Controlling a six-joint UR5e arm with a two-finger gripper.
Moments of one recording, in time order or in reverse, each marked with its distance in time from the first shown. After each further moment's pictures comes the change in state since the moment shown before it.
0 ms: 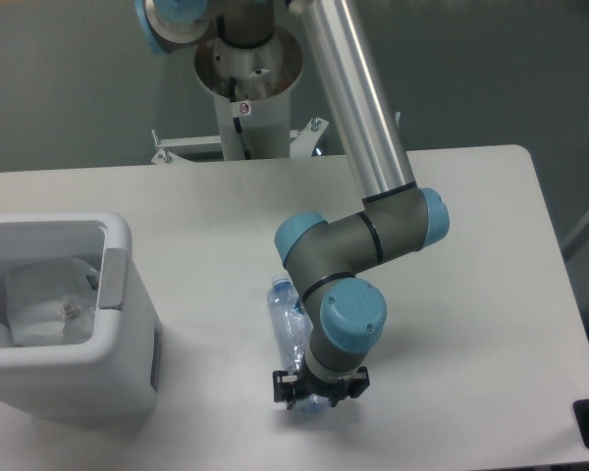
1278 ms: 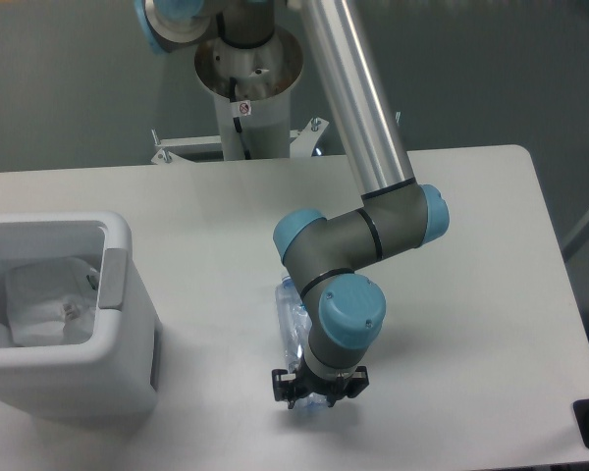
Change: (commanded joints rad) arm 0.000 0.035 0.005 0.009 -0.002 0.005
